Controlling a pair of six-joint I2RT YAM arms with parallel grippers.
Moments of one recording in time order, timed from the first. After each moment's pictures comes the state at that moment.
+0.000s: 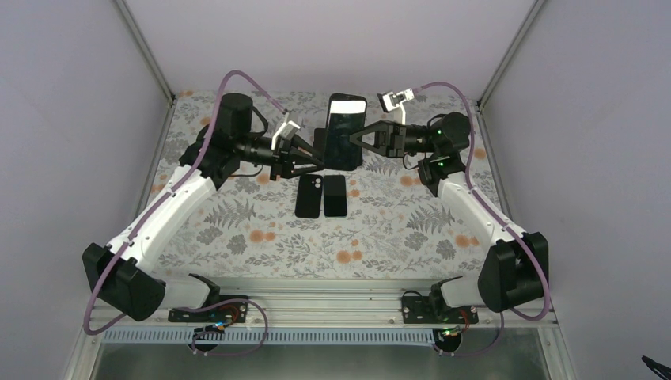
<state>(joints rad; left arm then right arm) -0.45 1.32 1.31 -0.39 1.20 0.01 0.31 1.37 1.06 0.79 -1.32 1.20</state>
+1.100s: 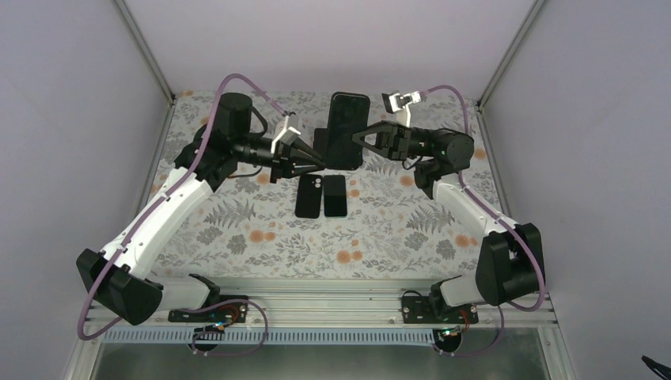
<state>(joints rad) -0.48 1.29 1.34 -0.45 1.14 0.15 0.33 1.41 1.00 1.25 -1.27 1.51</state>
